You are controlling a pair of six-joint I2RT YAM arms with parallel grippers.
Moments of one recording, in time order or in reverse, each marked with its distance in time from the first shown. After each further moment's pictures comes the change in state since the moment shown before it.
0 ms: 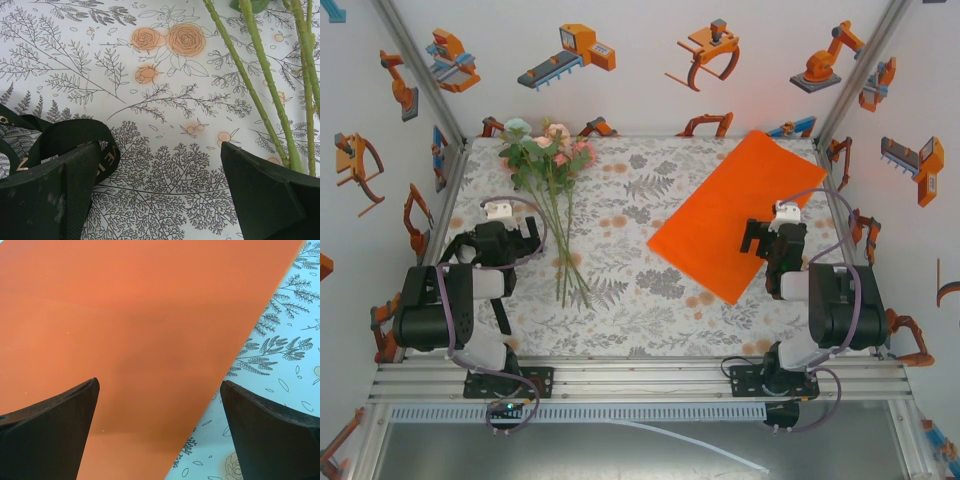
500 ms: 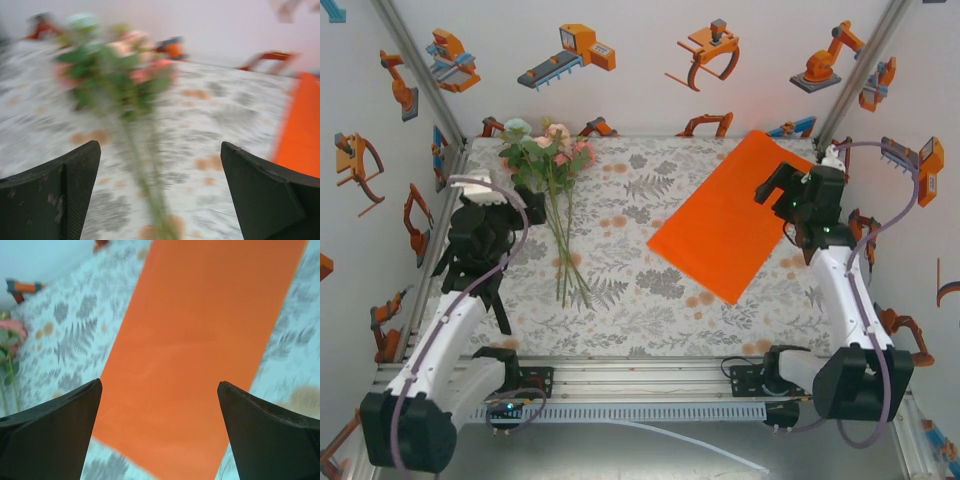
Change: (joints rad) left arm -0.219 -0.649 0.283 -0.577 0.088 -0.163; right arm 0.018 -0.352 0.636 -1.154 -0.052 0.458
